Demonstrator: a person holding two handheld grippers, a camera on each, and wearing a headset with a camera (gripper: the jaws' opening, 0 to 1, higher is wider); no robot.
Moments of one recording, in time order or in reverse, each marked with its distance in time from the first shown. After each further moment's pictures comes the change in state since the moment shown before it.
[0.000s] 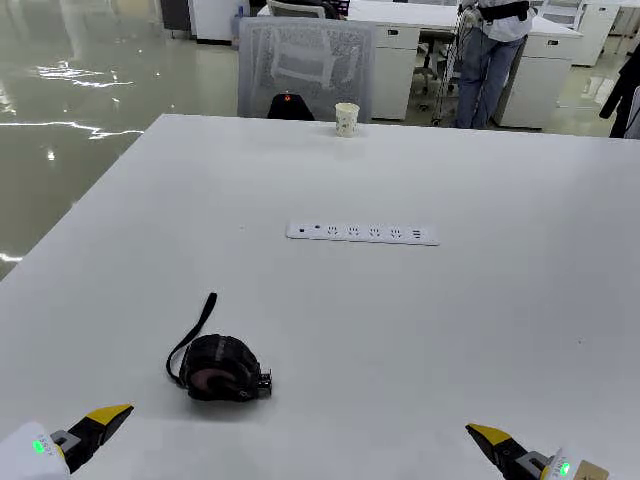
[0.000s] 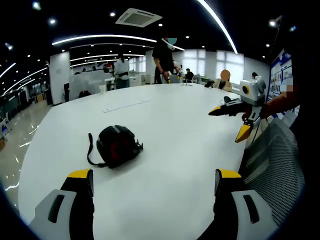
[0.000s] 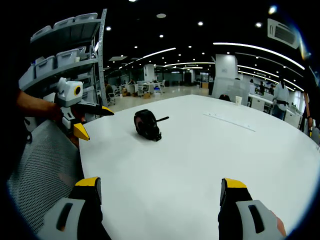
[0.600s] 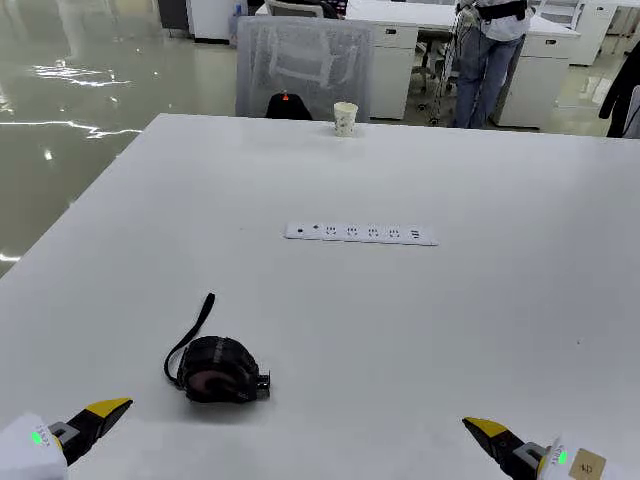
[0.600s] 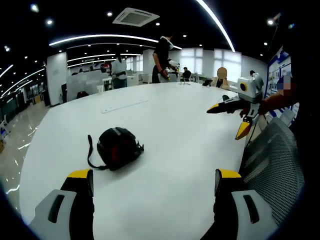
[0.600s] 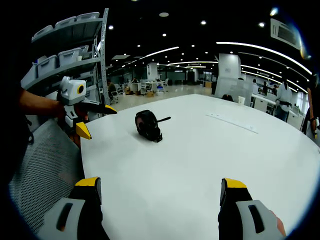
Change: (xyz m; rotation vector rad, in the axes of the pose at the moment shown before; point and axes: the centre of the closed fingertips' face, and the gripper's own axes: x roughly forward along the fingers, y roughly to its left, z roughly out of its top) left arm 0.003 0.006 0.004 0.017 0.015 -0.021; right arm 0.002 -0.005 0.006 -0.012 0.013 0.025
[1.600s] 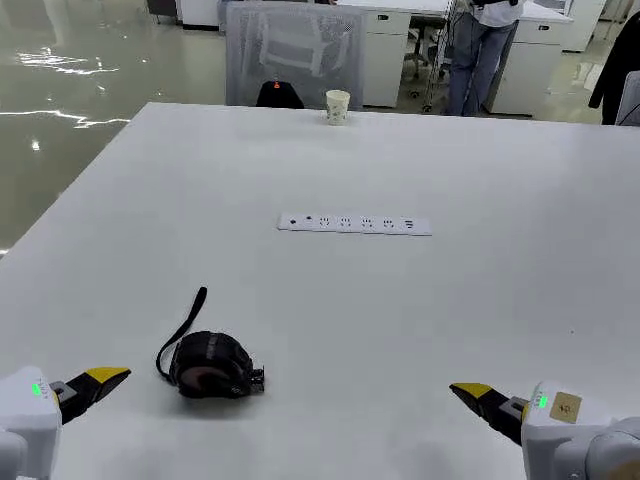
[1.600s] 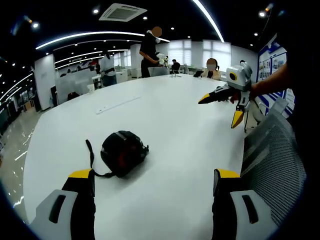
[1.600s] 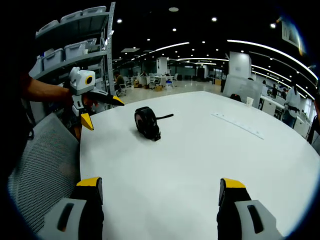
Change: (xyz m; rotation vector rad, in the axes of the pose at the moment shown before) left arm 0.010 0.019 0.008 0.084 0.061 -0.079; right arm 0.012 -0.020 0.007 -0.060 0.054 0.066
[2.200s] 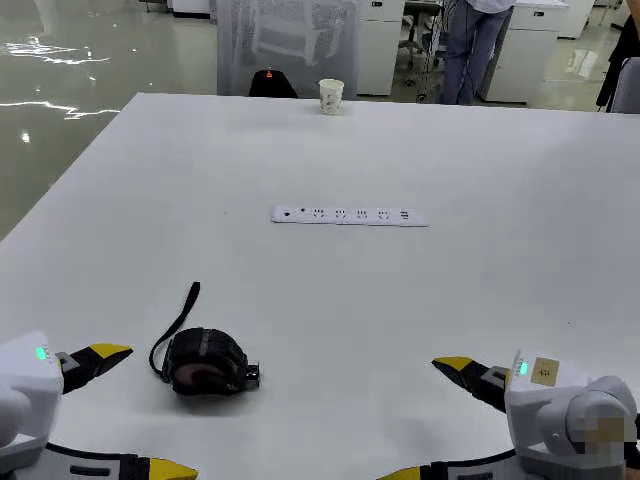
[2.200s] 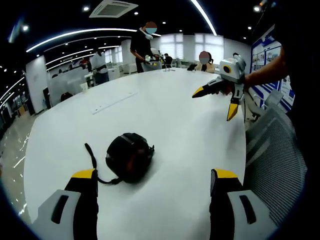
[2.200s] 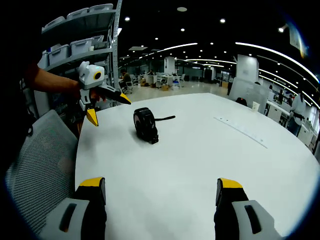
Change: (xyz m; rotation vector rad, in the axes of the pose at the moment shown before) left arm 0.012 0.017 0.009 0.052 0.049 -0.058; right arm 0.014 -0.017 0.009 -0.057 0.006 0.044
